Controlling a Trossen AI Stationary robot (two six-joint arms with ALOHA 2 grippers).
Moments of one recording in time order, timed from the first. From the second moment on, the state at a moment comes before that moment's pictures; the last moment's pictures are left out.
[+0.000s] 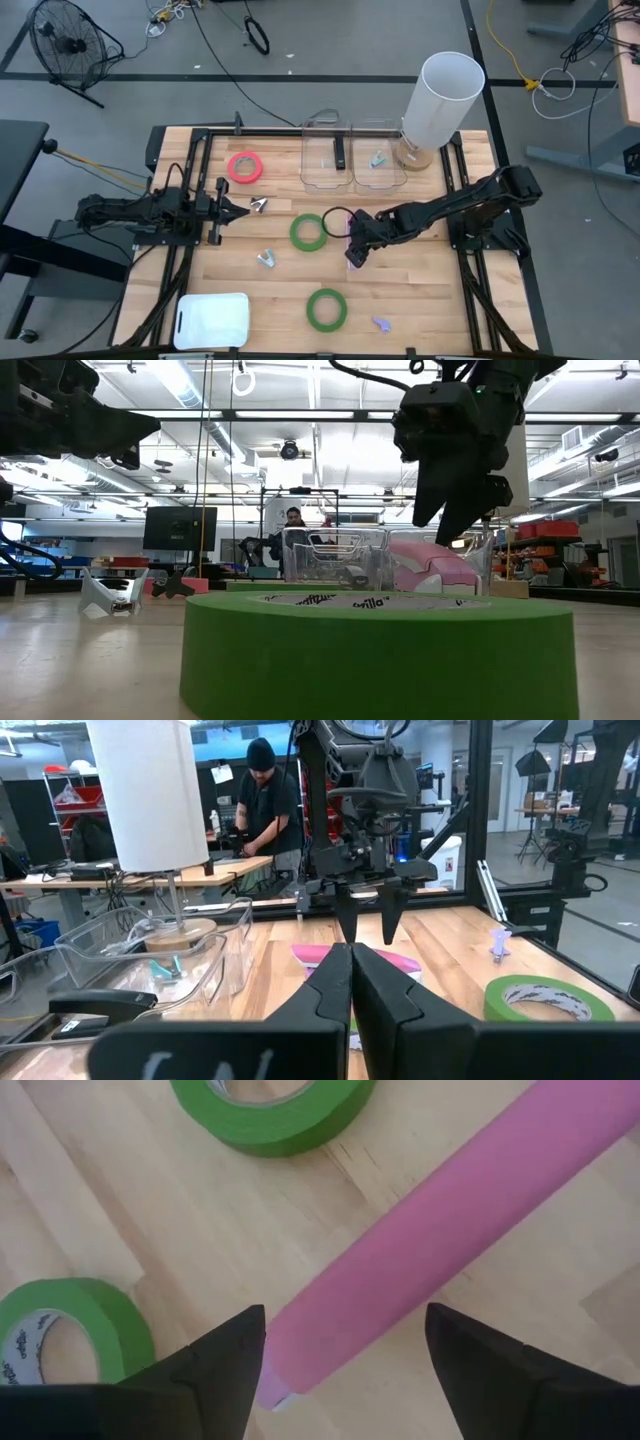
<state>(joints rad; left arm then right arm) -0.05 0.01 0.01 0.11 -0.05 0.06 0.23 1.62 1.05 -0.56 0.12 0.91</state>
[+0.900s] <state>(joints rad) -0.05 0.01 0.01 0.10 -0.05 0.06 0.23 1.71 1.06 -0.55 0.18 0.97</state>
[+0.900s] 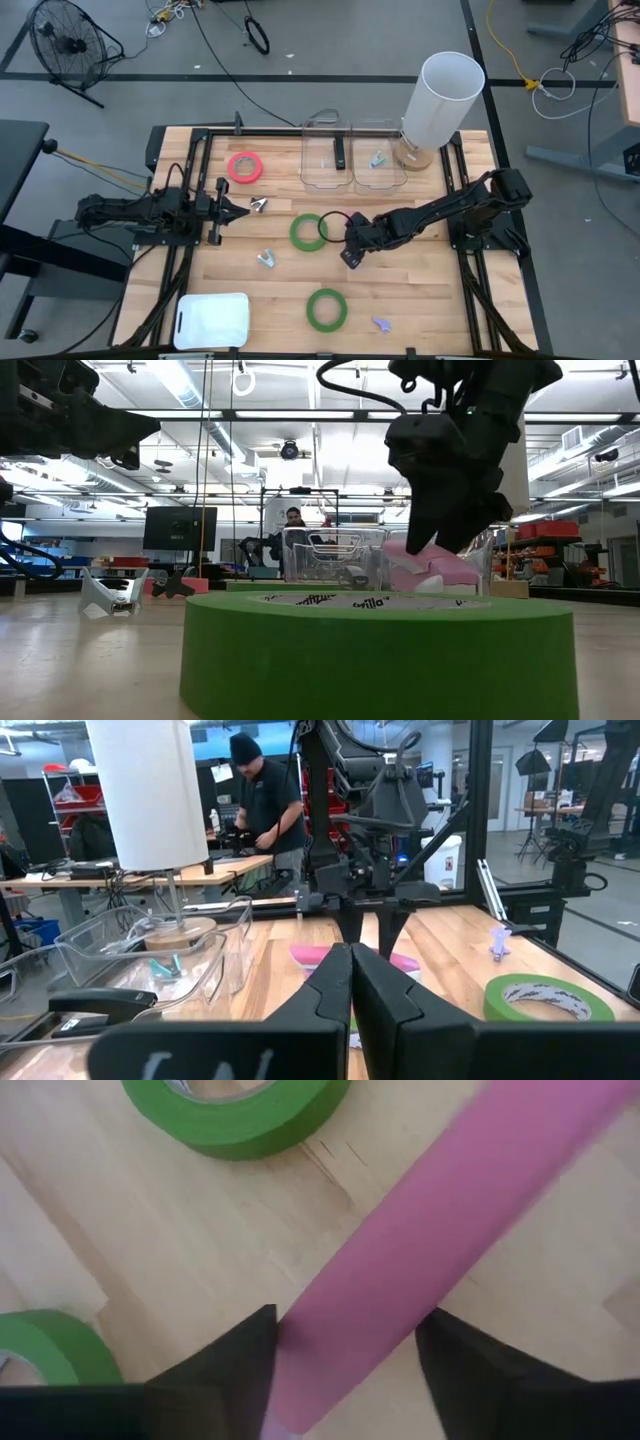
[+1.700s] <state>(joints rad) -0.05 0.01 0.01 0.10 -0.05 0.06 0.23 1.68 1.05 -0.56 0.11 0.85</state>
